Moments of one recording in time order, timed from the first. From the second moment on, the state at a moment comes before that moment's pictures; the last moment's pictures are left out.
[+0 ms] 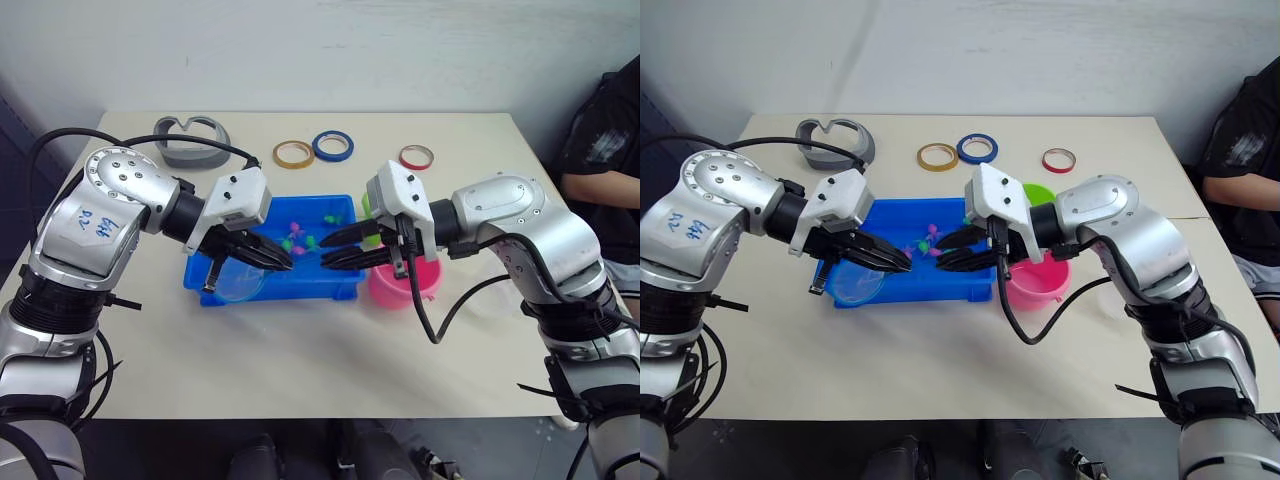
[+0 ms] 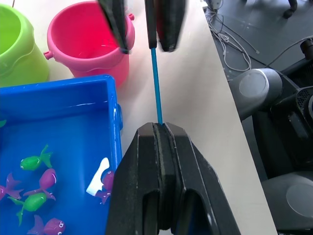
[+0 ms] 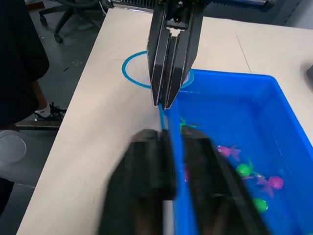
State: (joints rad) left arm -0.90 0.87 -0.23 -0.16 -0.33 0.68 -1.41; right arm -0.89 -0.66 0.28 -0.24 0.46 0.66 1.21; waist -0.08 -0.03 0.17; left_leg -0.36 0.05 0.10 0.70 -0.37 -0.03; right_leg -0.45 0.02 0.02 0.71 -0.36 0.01
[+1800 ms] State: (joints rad) left arm -0.32 0.96 0.31 -0.19 -0.54 0.65 -1.08; right arm -0.81 -0.62 0.20 0.01 0.51 1.05 0.95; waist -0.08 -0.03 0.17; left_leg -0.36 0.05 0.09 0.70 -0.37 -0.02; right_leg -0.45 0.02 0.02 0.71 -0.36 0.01
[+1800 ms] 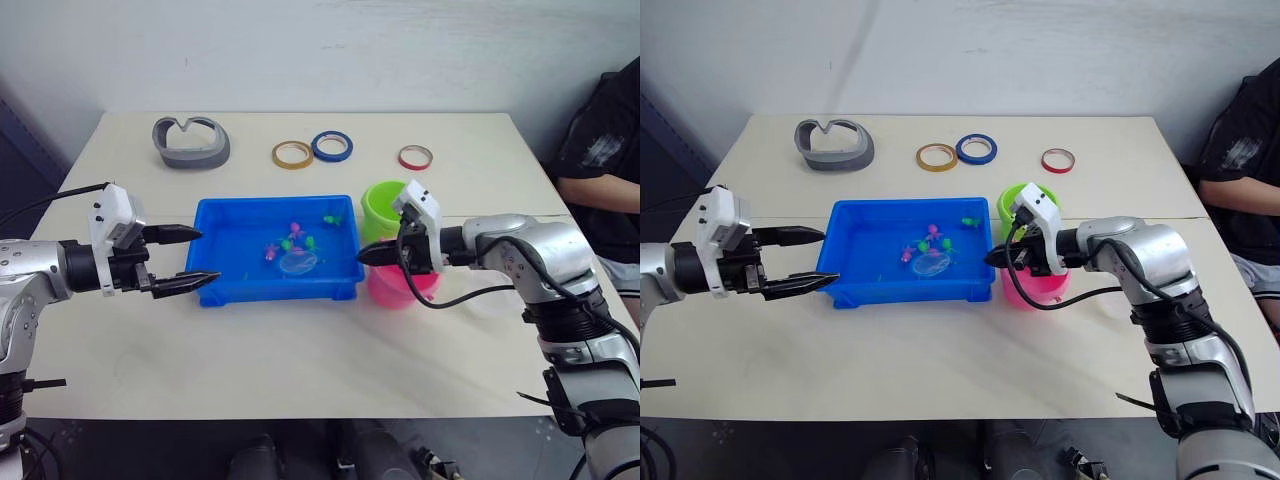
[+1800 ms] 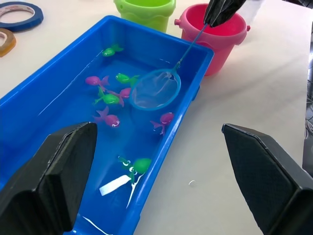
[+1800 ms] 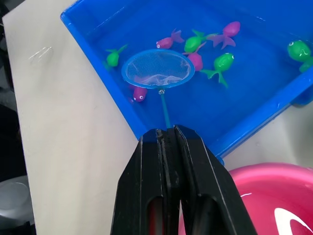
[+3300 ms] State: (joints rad) left arm -0.44 0.96 0.26 -0.15 -0.57 0.65 -1.06; right arm -0.66 -0.58 0.16 -0.11 0.40 0.71 0.96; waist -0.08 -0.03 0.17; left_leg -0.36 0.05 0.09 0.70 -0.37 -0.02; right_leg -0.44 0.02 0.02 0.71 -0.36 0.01
